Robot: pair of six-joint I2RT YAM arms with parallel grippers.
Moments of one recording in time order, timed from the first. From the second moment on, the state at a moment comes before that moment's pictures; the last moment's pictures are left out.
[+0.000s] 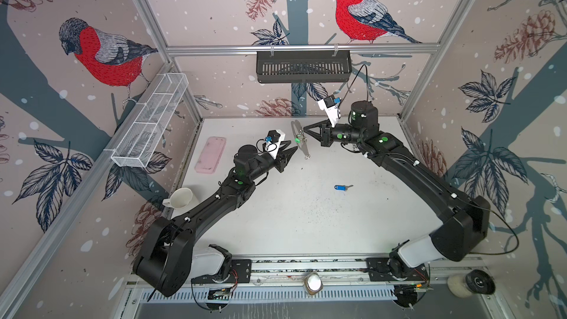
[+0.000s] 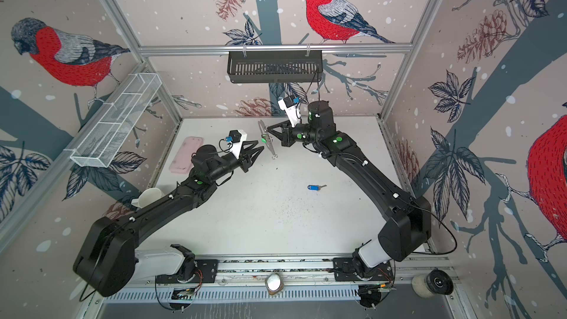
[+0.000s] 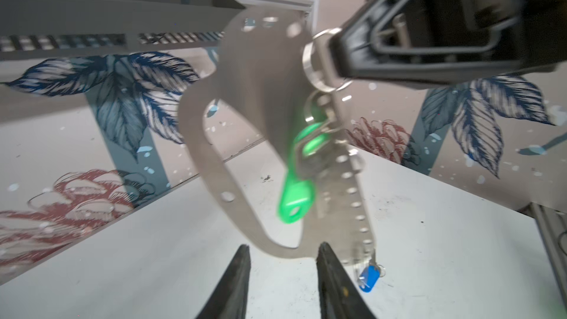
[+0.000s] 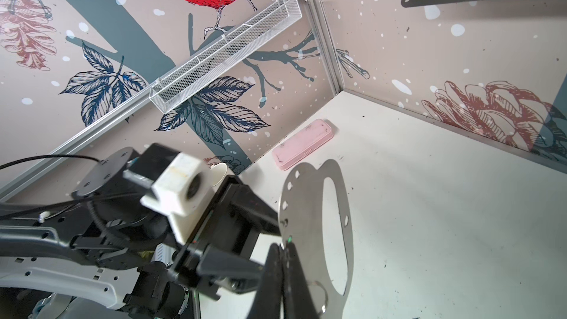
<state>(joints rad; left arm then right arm) -0.45 1.30 0.74 0.53 0.42 -0.03 0.55 1.51 1.45 -0.20 -0.69 0.26</state>
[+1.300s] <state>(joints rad) -0.40 1.37 0.81 0.53 0.65 0.01 0.55 1.47 1.42 -0.17 -0.80 0.24</state>
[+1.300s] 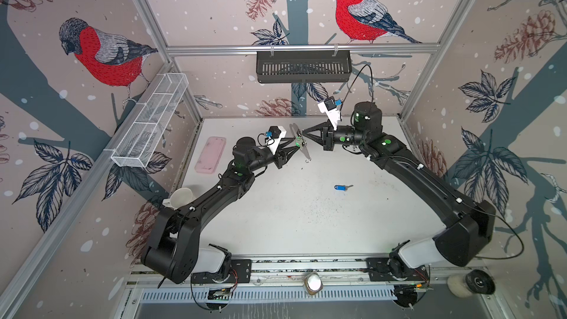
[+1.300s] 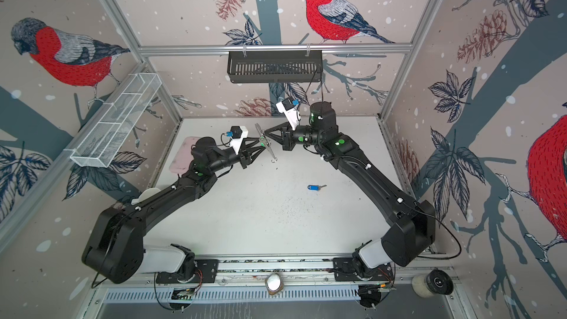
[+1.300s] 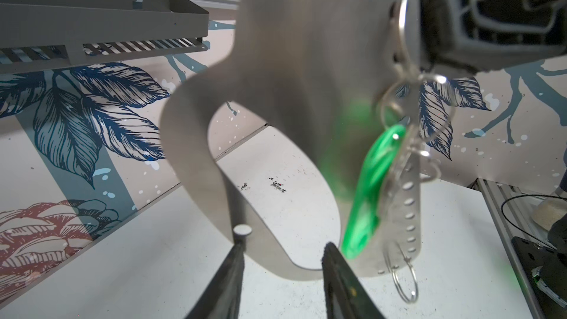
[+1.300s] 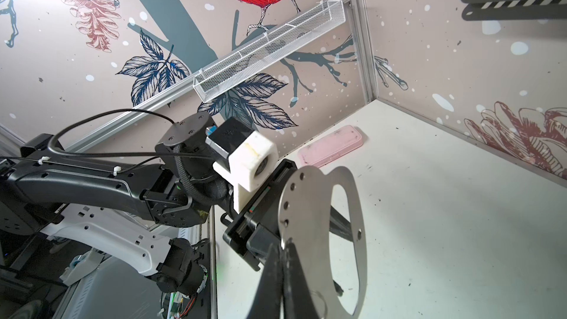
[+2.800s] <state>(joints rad) -0.53 1.51 0.74 0.88 0.76 -0.24 0.58 1.46 1.43 -0.12 -0.62 0.26</state>
